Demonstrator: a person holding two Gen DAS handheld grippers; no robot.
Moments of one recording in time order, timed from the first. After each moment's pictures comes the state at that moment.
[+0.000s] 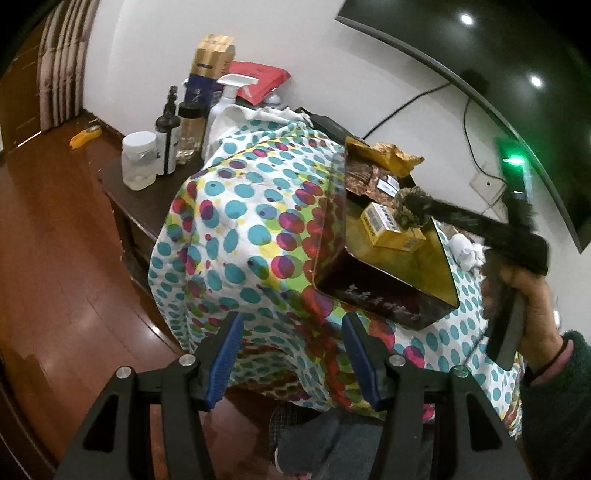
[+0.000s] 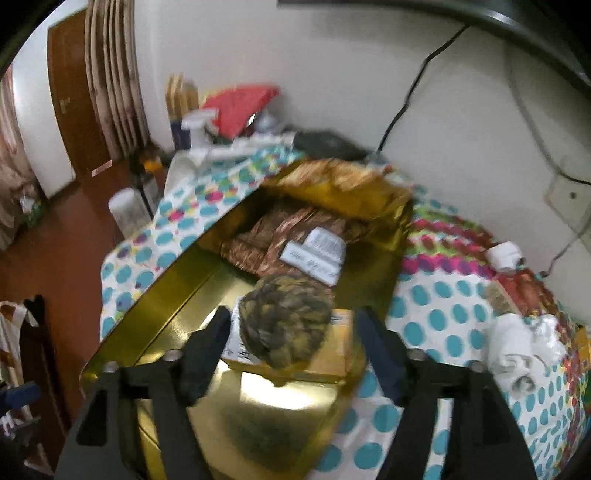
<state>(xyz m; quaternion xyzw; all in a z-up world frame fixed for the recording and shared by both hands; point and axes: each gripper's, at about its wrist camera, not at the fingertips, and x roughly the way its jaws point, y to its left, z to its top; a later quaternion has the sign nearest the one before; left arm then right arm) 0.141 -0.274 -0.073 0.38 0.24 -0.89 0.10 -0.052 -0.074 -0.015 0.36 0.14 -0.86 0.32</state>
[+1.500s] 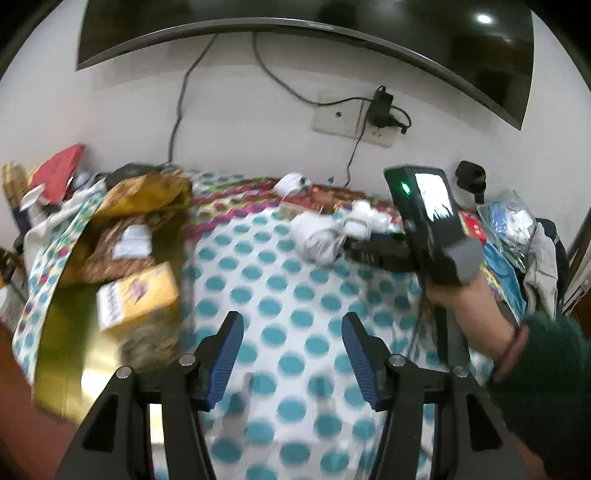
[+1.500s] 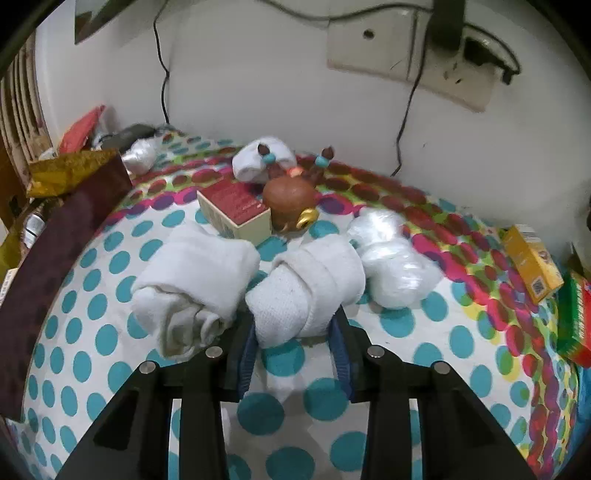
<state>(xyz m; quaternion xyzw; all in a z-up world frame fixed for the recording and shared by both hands) -0.037 -0.047 -0.028 0.37 0.05 -0.92 -0.07 -0.169 0.153 -0.077 0.40 0.09 -0.90 0.16</state>
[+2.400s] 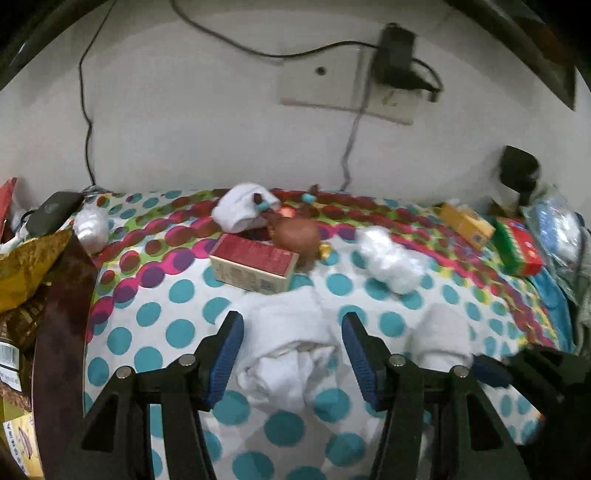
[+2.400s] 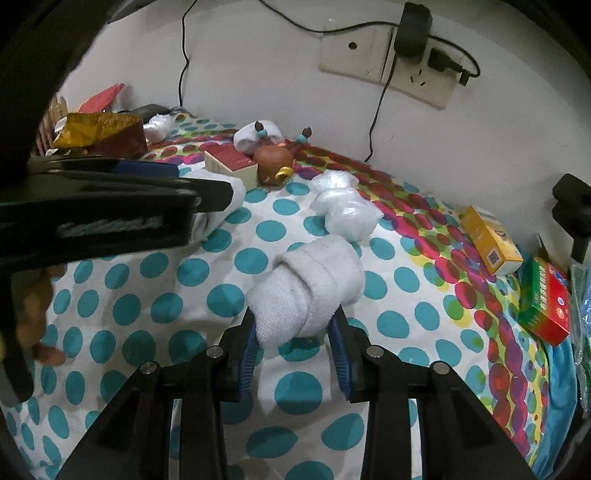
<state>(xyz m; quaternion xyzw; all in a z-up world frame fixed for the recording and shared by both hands) -0.209 0.019 -0.085 0.39 0.02 -0.92 -0.07 -0.120 0.185 -0.081 0.40 0.14 -0.89 0.17</state>
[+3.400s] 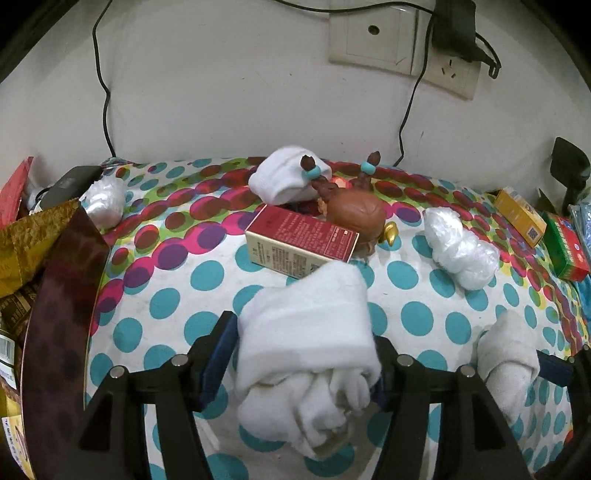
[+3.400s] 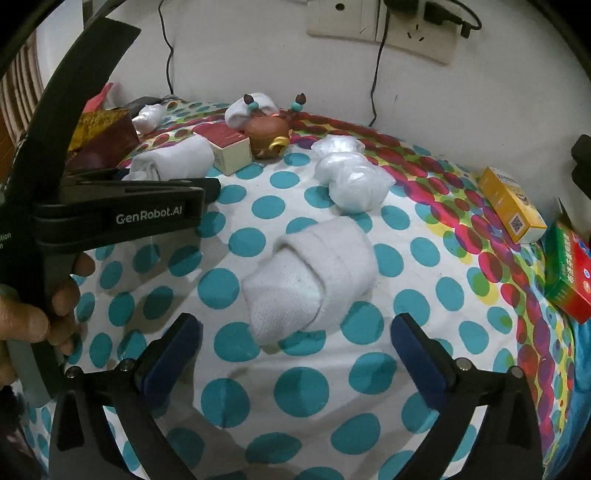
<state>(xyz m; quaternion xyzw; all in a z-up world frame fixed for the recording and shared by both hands) -0.230 0.007 -0.118 0.44 0.00 -0.90 -0.01 -0.133 0.192 -0.093 0.45 0.10 -0.87 0.17</state>
